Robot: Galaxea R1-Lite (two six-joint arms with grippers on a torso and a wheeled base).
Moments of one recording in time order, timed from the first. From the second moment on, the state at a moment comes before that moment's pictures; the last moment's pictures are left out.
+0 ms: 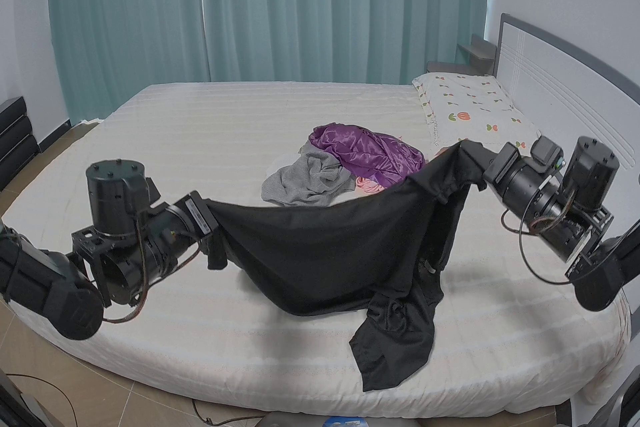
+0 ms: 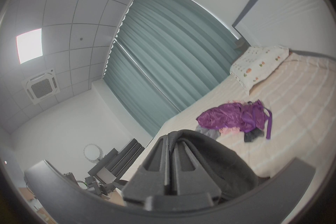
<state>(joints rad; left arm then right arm) -0.43 1.70 -0.61 -0.82 0.23 -0.66 0.38 1.78 -0.61 -1.27 0.05 0.73</state>
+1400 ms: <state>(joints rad) -0.48 1.85 -0.33 -1.04 0.19 -0.77 0.43 1.87 -0.34 -1.40 0.00 0.78</state>
